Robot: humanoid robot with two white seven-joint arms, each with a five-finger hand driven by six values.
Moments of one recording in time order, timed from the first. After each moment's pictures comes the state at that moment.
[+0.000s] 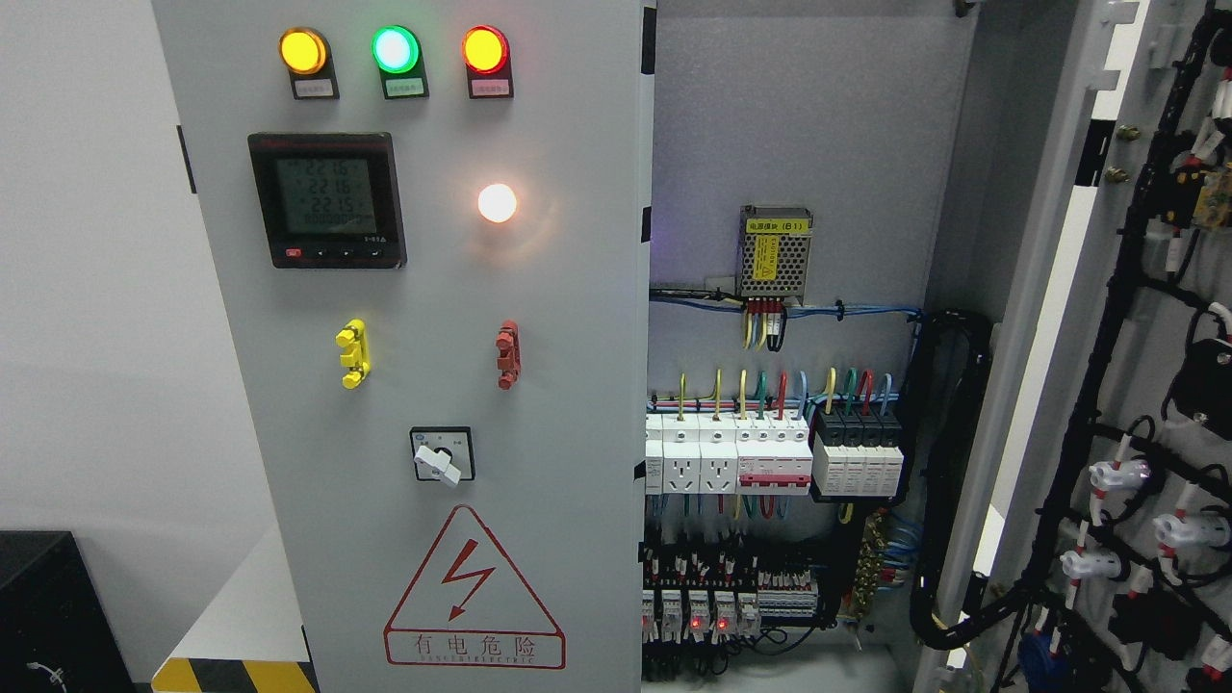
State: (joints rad) left arm 0.00 -0.06 0.00 0.04 0.05 -0.10 -0.08; right arm 0.55 0.01 0.20 -1.67 0.00 -0.32 0.06
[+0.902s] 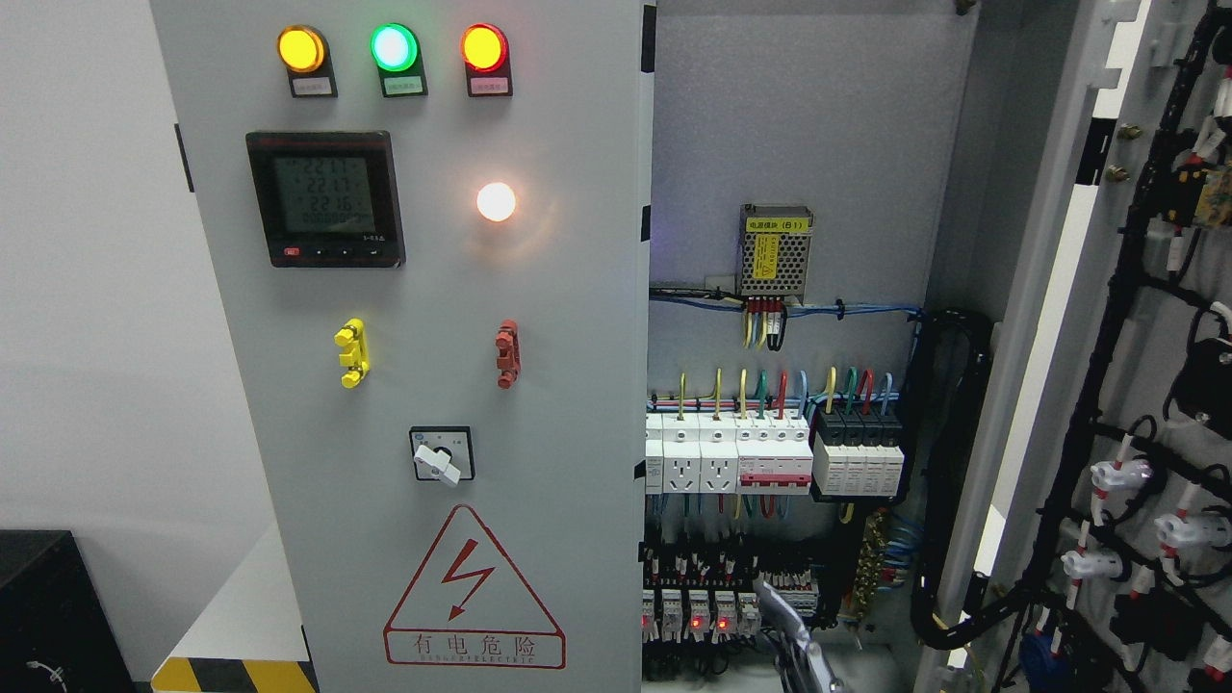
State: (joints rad) left arm 0.00 -0.09 -0.05 0.05 0.05 -0.11 -0.08; right arm -0.09 0.04 0.25 -1.91 0.00 -0.16 0.04
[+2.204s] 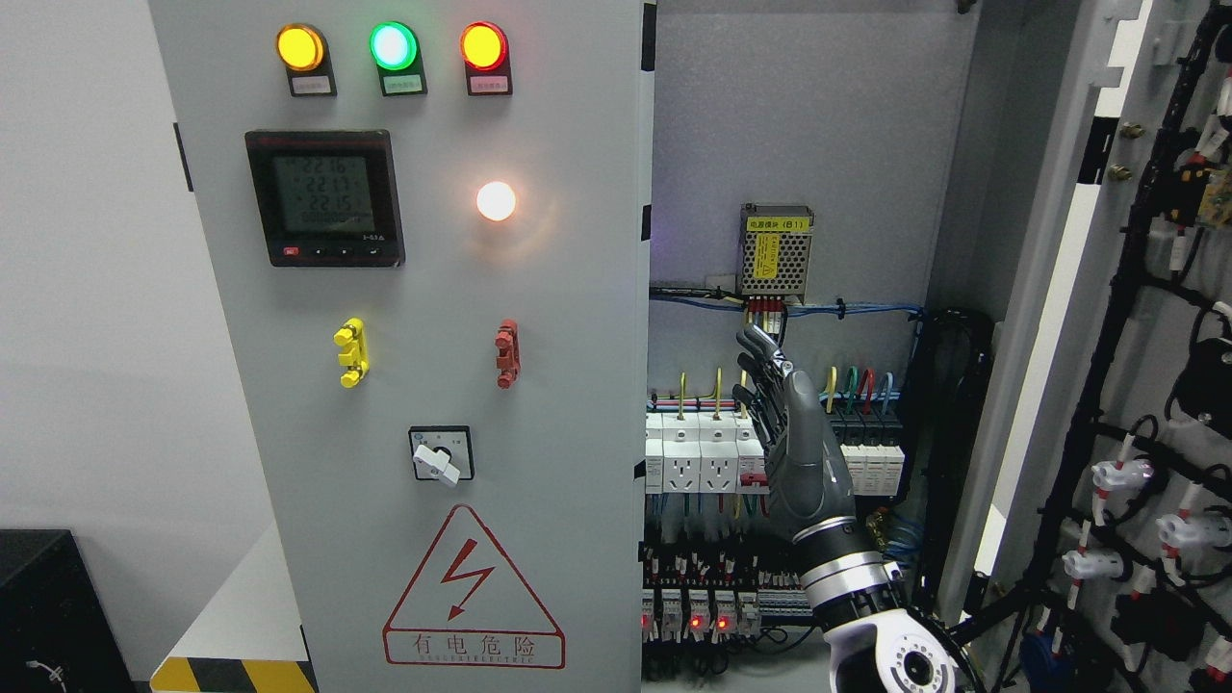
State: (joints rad) left arm 0.00 -0.10 -0.08 0.05 0.05 -0.11 -0.08; right arm -0.60 0.07 0.15 -1.53 -0.22 0.03 0.06
